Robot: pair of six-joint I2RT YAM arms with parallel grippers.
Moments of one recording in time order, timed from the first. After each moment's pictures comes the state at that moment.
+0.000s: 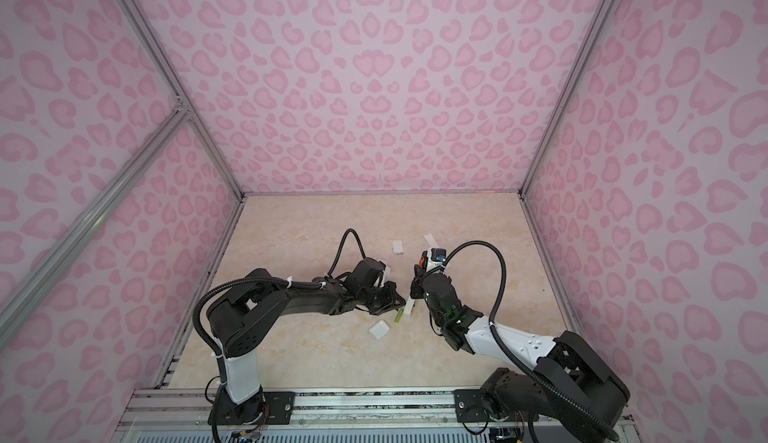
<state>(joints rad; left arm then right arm) -0.84 1.92 0.97 0.16 0.41 -1.10 0.70 1.22 0.42 0.43 0.41 0.48</state>
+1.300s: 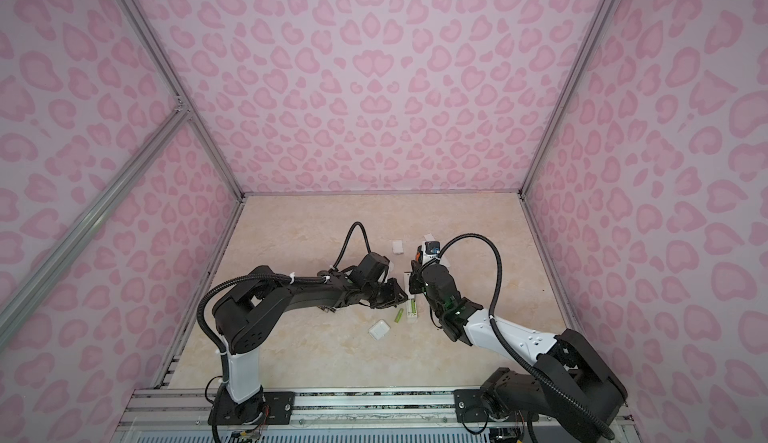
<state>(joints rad) -0.83 1.96 1.08 0.03 0.37 -0.98 0.67 1.25 0.51 0.35 0.33 0.35</state>
